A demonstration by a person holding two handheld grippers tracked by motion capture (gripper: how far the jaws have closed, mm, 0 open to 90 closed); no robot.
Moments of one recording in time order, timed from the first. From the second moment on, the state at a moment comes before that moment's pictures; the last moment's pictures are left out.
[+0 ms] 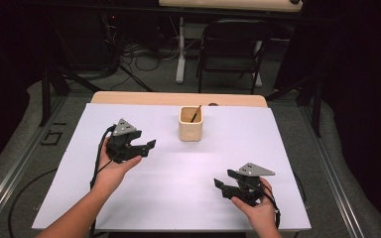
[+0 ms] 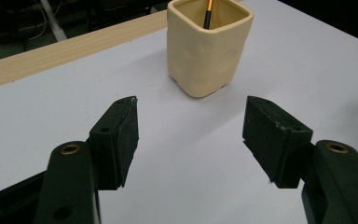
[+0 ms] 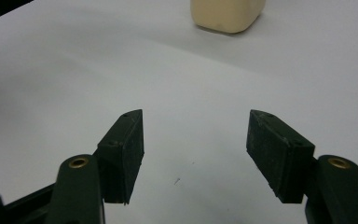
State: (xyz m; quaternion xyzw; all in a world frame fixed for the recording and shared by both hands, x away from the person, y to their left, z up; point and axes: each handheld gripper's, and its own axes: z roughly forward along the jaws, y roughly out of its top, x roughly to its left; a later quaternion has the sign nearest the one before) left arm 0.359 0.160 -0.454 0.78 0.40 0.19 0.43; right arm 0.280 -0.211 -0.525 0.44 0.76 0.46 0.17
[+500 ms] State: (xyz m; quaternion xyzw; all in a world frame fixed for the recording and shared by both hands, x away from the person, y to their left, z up) left arm 0.341 0.182 -0.473 0.77 0.42 0.19 0.44; right arm 0.280 -0.210 -0.526 0.44 0.76 0.45 0.17
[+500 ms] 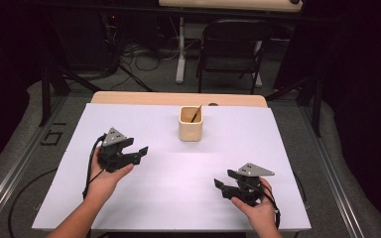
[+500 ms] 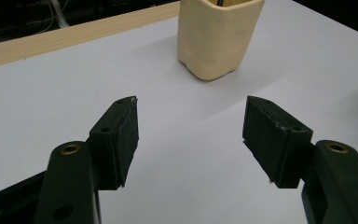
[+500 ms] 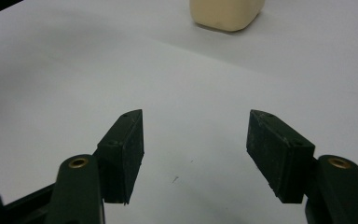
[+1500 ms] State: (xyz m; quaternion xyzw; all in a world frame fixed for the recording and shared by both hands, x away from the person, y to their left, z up) left arm 0.312 0.214 -0.513 0.76 0.42 0.20 0.45; right arm 0.280 -0.209 -0.529 0.43 0.77 0.45 0.18
